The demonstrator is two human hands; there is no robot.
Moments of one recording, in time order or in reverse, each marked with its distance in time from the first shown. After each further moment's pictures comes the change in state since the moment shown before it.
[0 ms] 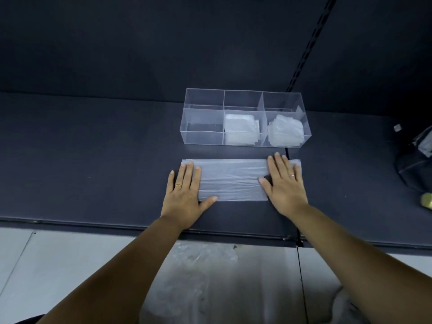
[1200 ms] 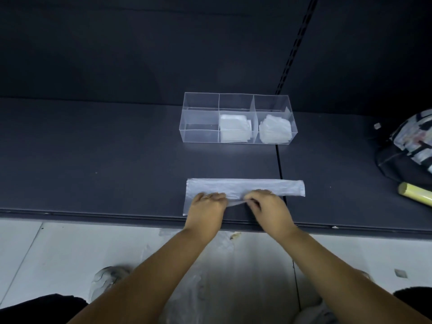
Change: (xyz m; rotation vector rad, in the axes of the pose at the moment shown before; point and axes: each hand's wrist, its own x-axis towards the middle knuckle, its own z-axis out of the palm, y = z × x) left_hand -0.050 0.066 -0.028 -0.122 0.128 0.246; right_hand -0.086 -0.045 -0.026 0.441 0.094 -0.148
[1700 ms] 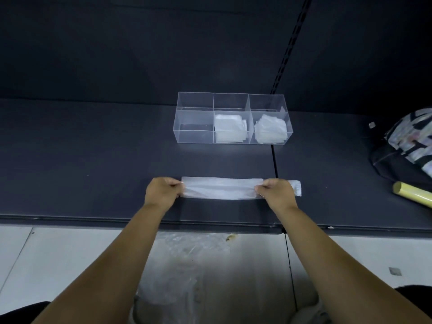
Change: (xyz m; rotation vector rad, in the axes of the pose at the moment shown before) left_hand 0.016 -0.081 -0.028 -0.802 -0.024 -0.801; right_hand 0.037 0.027 -0.012 0.436 0.059 0.624
